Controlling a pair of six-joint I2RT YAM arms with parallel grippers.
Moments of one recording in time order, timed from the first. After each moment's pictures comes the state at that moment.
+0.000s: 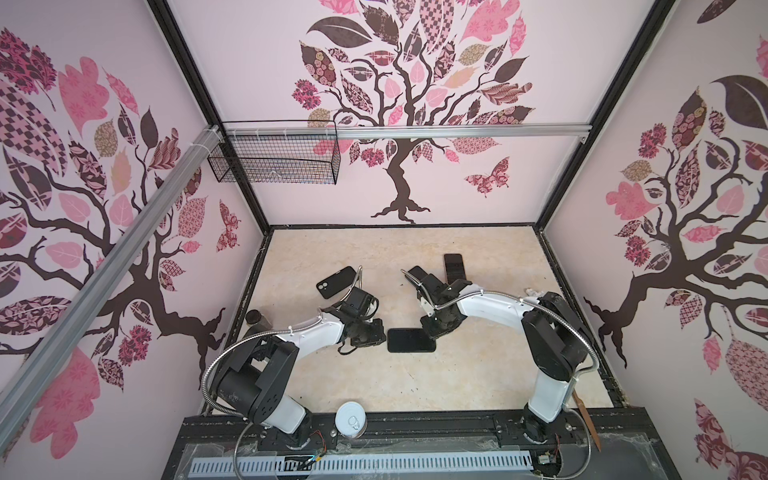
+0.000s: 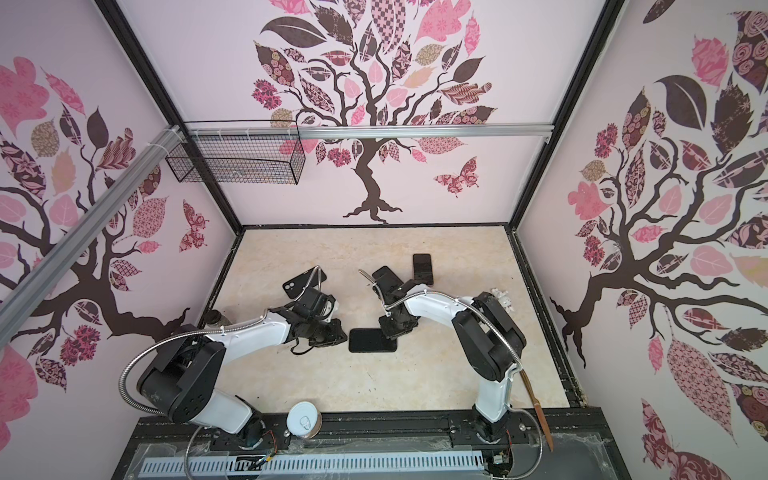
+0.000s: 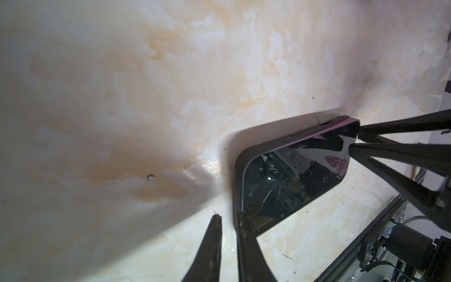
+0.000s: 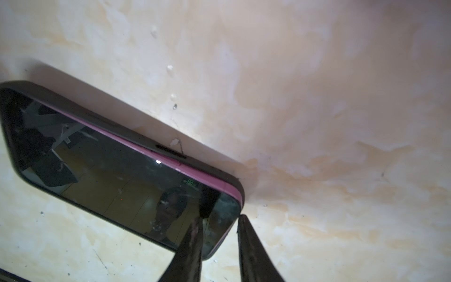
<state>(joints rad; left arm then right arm) -0.53 1.54 0.74 -0.33 0.37 -0.56 0.68 1.82 1.19 -0.77 -0.10 0.26</state>
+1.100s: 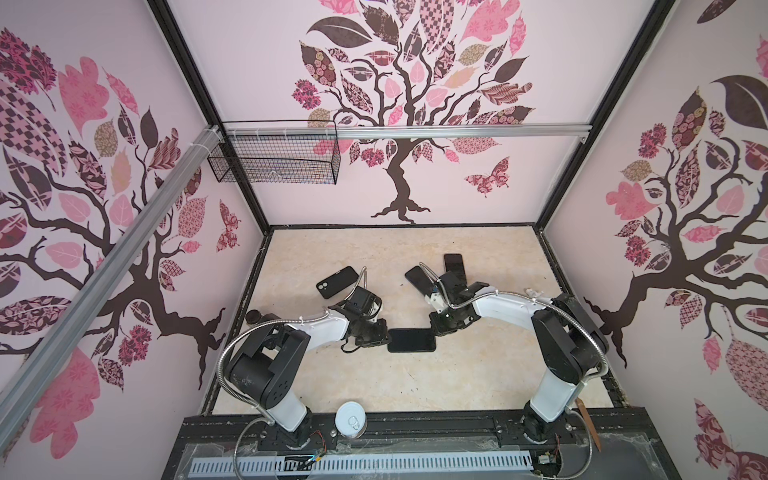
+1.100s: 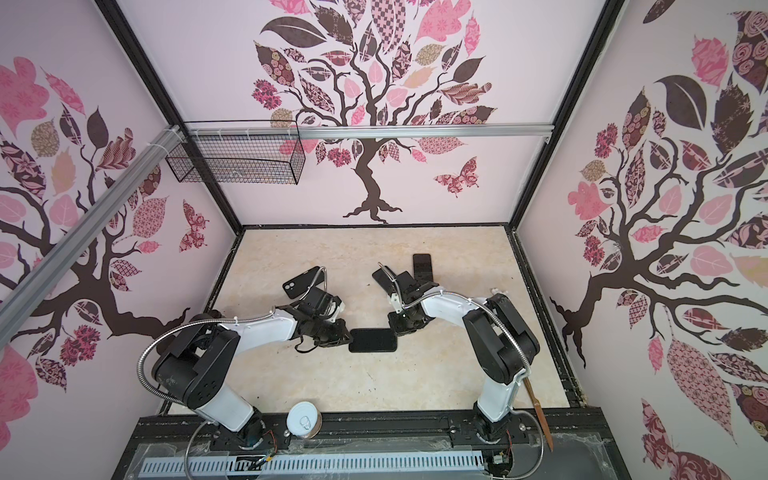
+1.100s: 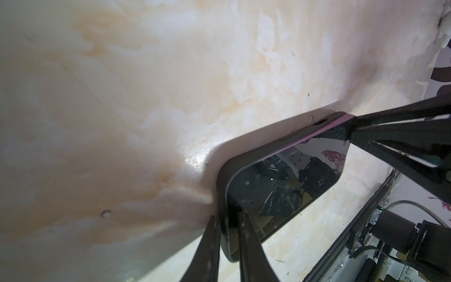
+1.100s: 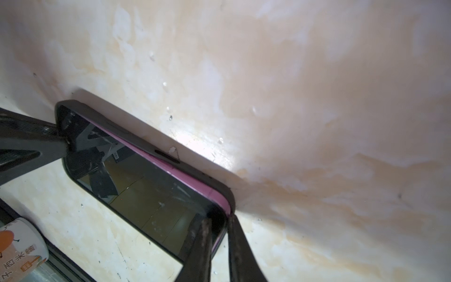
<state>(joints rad) -0.53 1.63 0.77 -0.28 0.46 -0.55 0.58 1.76 1.05 -0.58 -0.29 0.26</state>
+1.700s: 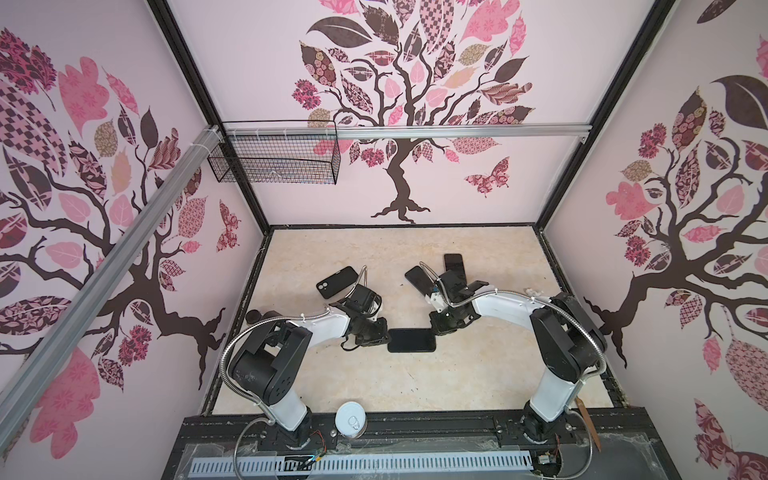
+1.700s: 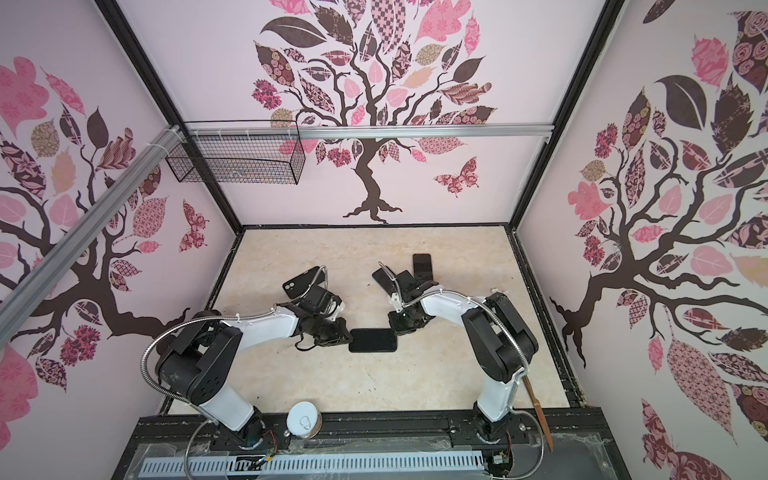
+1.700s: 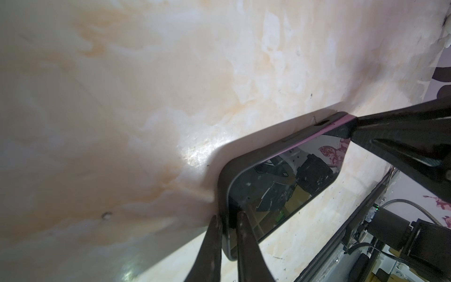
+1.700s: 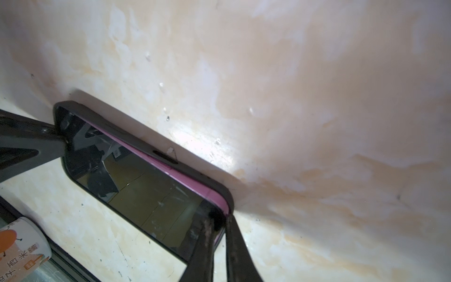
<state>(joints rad) -0.52 1.66 0.80 -0.31 0.48 -0.55 0.58 1.79 1.07 -0.61 -0.29 0.26</state>
